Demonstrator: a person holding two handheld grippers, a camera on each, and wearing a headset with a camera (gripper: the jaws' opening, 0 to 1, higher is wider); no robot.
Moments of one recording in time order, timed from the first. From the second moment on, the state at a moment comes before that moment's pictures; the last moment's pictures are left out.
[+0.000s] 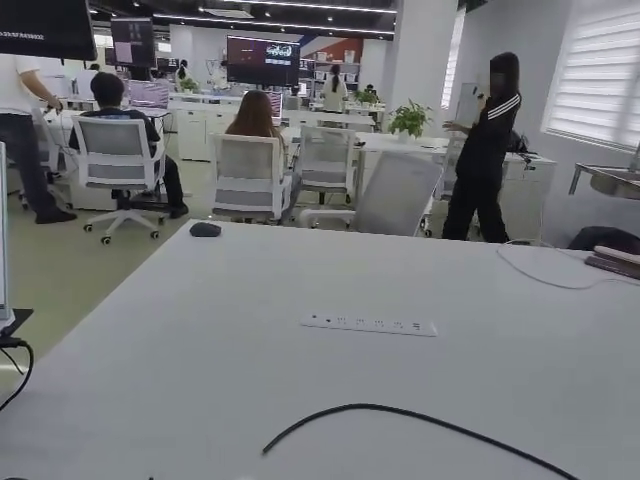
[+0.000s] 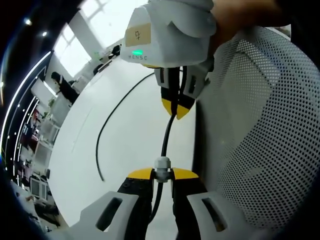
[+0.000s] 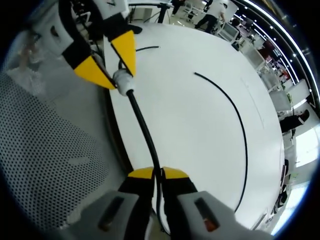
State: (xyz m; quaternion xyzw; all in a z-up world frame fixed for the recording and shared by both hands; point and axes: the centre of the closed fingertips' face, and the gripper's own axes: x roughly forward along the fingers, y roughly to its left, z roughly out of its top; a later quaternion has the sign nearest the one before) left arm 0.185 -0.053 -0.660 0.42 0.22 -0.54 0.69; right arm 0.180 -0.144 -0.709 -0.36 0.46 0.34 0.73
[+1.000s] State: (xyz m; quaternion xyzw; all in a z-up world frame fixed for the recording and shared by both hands) left arm 0.177 -0.063 -0.655 0.42 0.20 -0.56 0.69; right arm 0.179 -0.084 -0.687 -0.36 0.35 0.44 0.74
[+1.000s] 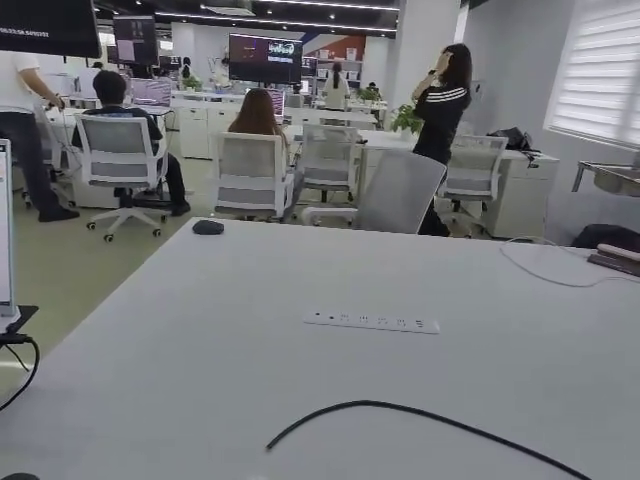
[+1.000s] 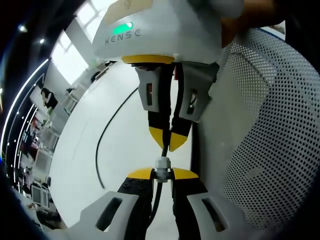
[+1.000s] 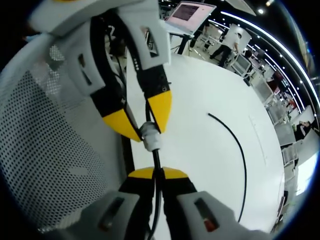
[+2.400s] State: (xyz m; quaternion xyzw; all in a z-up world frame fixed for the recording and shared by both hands) left arm 0.174 -0.064 -0.650 0.41 0.19 -0.56 0.69; right arm 0.180 -0.073 -0.676 -0.36 0.32 0.46 0.75
